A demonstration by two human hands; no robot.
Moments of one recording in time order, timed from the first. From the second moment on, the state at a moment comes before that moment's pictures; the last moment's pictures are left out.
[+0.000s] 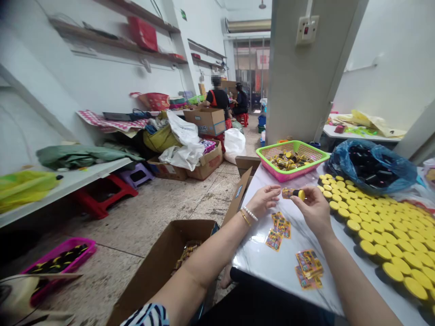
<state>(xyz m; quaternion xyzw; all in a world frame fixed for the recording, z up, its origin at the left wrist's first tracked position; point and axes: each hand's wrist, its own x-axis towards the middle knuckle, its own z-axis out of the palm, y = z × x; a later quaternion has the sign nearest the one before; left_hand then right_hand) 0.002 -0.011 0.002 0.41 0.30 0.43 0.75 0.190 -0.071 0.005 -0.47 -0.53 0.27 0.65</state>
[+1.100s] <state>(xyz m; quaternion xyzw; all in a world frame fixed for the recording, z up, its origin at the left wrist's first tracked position) -0.024 0.004 -0.017 0.52 0.26 0.44 0.68 0.157 -0.061 -0.023 -0.55 -0.57 0.24 0.57</state>
